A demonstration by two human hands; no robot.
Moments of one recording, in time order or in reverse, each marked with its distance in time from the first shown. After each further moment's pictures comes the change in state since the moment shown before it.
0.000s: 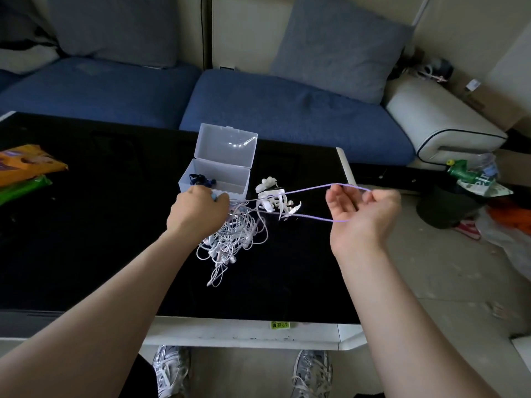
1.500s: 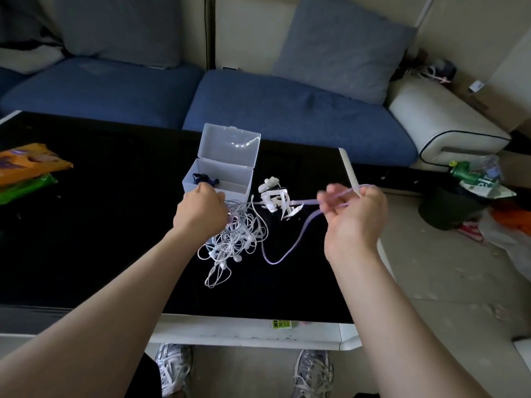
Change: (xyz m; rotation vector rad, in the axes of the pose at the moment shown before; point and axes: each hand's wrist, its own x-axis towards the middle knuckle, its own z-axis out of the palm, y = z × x) left_hand 0.008 -0.007 0.004 0.160 -0.050 0.051; right_hand -0.015 0.011 0.008 -0.180 -0.045 -0.094
